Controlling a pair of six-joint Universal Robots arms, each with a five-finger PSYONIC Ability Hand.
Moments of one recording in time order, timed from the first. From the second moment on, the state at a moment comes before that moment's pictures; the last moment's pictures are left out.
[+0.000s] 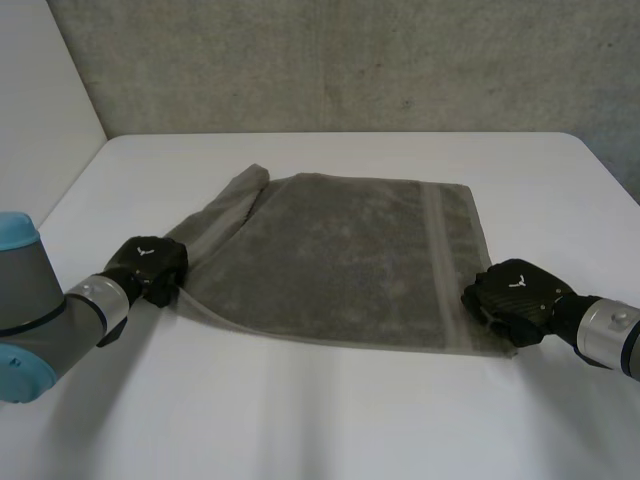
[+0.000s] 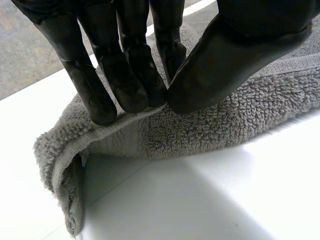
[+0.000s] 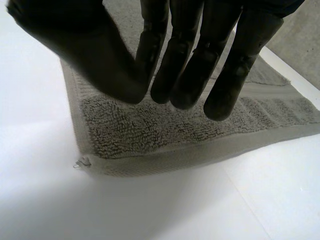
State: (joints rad) left arm 4.62 -2.14 -1.64 3.38 -1.21 3.49; right arm 1.50 -1.11 1.74 0.08 0.78 2.25; left_hand 1.32 1.33 1.34 1.36 1.16; right_hand 1.21 1.21 1.22 1.21 1.03
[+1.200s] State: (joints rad) left arm 4.61 -2.14 -1.65 3.38 -1.21 3.49; right arm 1.91 -1.17 1.75 -0.15 1.30 2.85; left_hand 1.32 1.33 1.34 1.36 1.16; right_hand 0.56 0.56 0.56 0.56 0.39
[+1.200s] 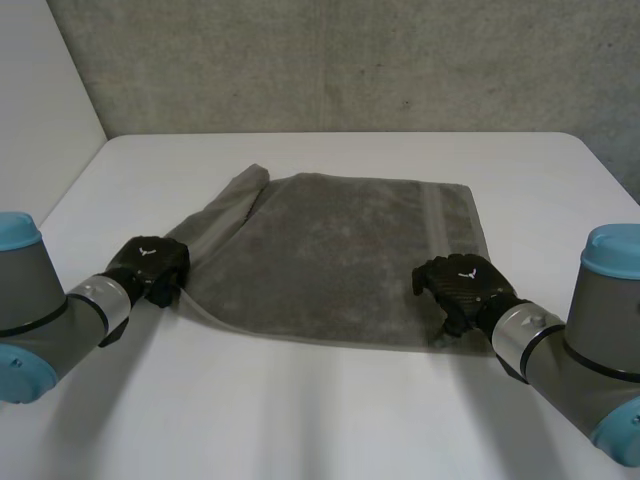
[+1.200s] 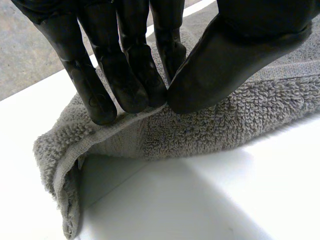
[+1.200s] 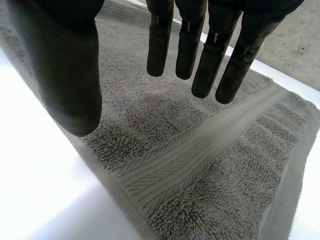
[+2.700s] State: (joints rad) left arm 4.61 -2.14 -1.65 3.38 -1.21 3.49; right arm 1.92 -1.06 1.75 -0.26 1.30 2.79; left_hand 1.32 1.33 1.34 1.36 1.16; right_hand 0.64 0.64 0.64 0.64 0.48
